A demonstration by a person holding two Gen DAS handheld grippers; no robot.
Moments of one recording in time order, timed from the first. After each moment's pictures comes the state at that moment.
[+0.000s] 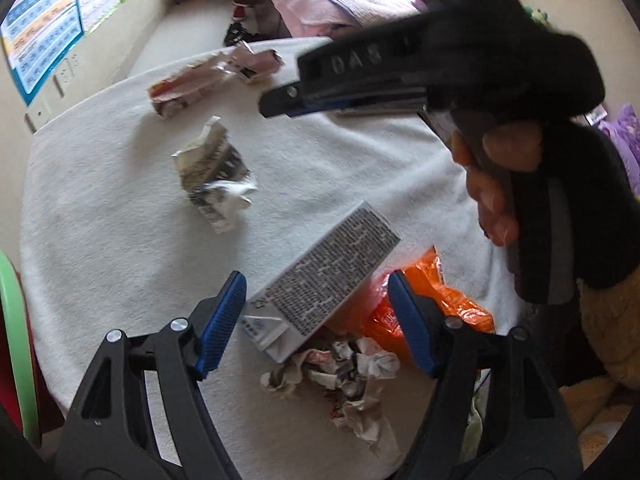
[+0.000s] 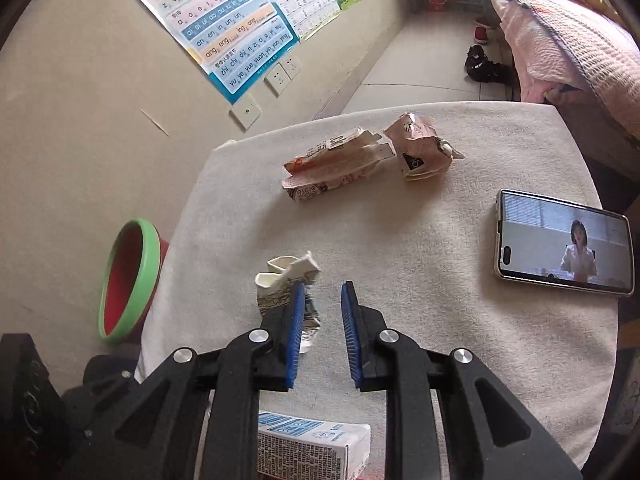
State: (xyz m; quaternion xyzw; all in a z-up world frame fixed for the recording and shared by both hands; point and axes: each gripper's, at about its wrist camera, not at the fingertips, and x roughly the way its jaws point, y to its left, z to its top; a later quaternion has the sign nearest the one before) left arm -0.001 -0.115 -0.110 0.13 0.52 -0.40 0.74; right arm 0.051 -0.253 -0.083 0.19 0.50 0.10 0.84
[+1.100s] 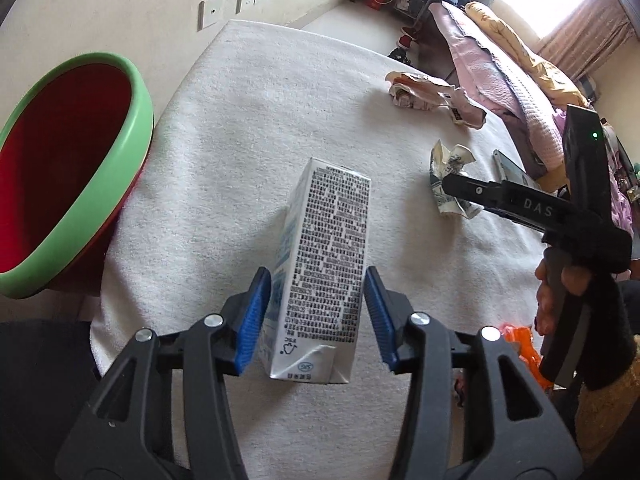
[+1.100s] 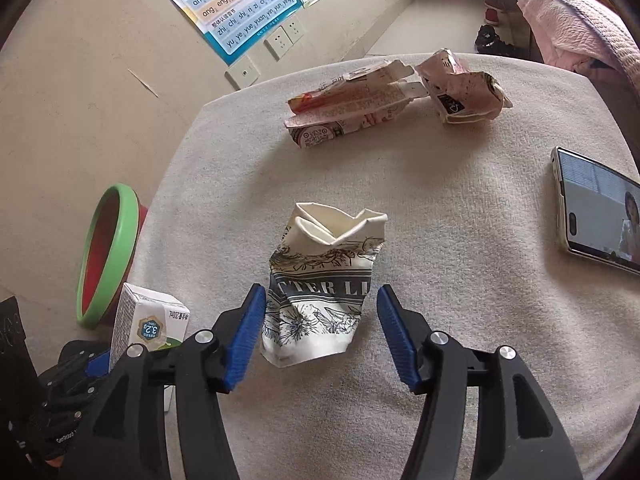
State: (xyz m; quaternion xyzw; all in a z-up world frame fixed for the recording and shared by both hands) left arm 0.023 0.008 -0.129 -0.06 0.55 -0.16 0.82; right arm 0.065 -0.222 -0.132 0.15 0.54 0.10 0.82
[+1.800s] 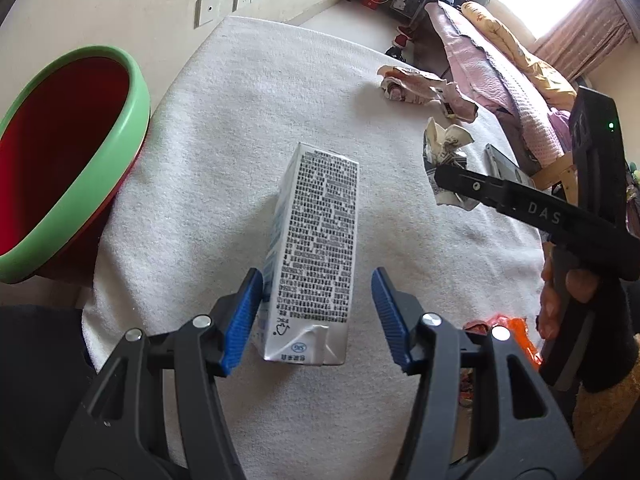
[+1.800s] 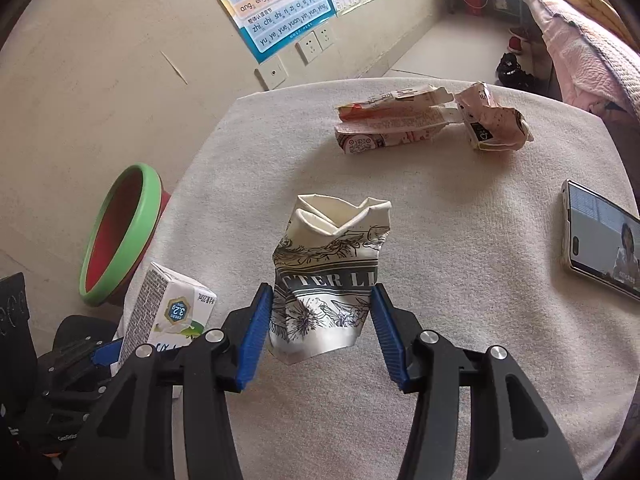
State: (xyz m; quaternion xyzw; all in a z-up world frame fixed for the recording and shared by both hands) left arm 0.015 0.012 -0.131 -0.07 0.55 -0.16 0.82; right arm 0.047 -0.192 -0.109 0.10 0.52 0.13 0.84
